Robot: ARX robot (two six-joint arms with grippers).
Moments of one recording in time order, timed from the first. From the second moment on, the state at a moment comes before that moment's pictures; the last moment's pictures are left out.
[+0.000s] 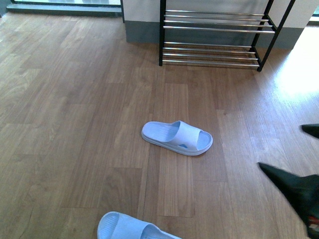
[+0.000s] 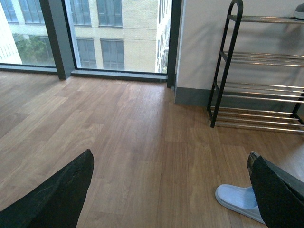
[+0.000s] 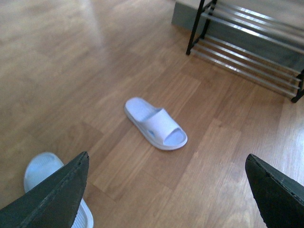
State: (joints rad) left arm 0.00 0.02 0.01 0.00 0.00 -0.01; right arm -0.01 1.58 0.18 0.90 -0.34 -0.40
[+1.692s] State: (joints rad) left arm 0.00 0.02 0.01 0.00 0.00 -0.01; right arm 0.28 3.08 1.12 0.88 -0.27 -0.42
